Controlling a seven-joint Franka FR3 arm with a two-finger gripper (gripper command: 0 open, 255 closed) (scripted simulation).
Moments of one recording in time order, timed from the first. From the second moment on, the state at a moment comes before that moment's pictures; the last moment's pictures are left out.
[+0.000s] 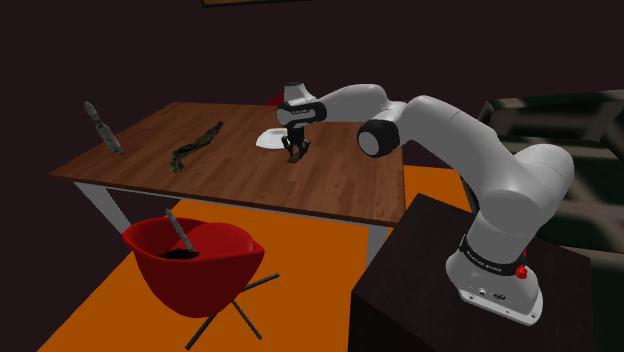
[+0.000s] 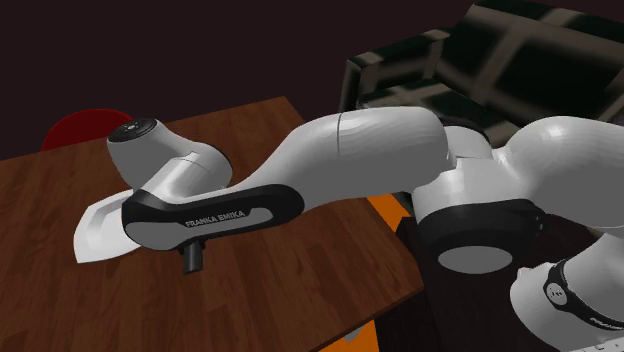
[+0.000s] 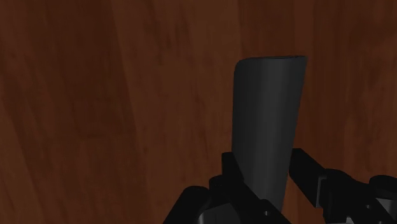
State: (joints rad) arm -0.17 1.28 -0.06 -0.64 0.12 1.98 0.98
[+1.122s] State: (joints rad) arm -0.17 1.22 -0.07 -0.74 0.13 2.02 0.97
